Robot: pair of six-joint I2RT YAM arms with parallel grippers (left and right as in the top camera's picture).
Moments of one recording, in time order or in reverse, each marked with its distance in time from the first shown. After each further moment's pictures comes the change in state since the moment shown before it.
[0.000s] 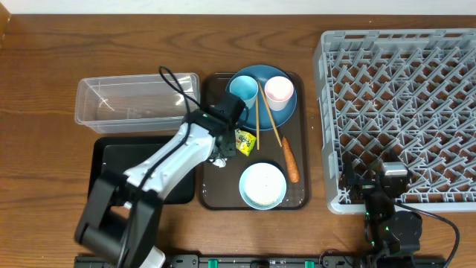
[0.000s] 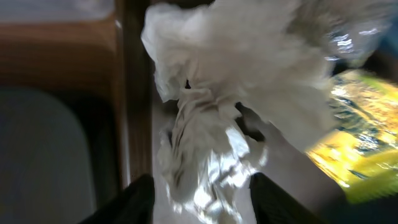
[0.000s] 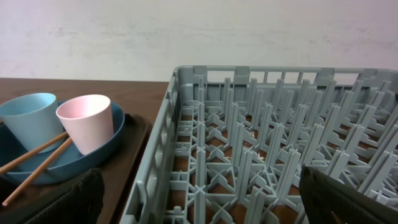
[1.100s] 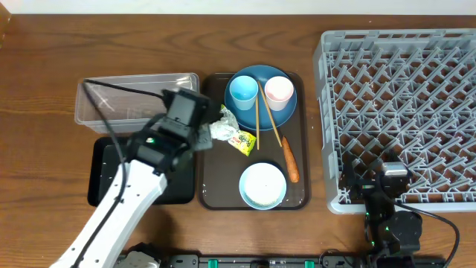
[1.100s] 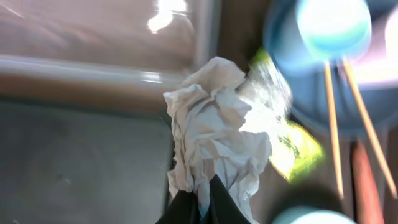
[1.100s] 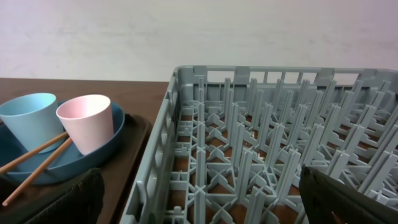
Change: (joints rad) left arm 0.111 -0.445 0.000 -0.059 -0.104 -0.007; right arm 0.000 0.000 0.000 0.000 0.000 0.000
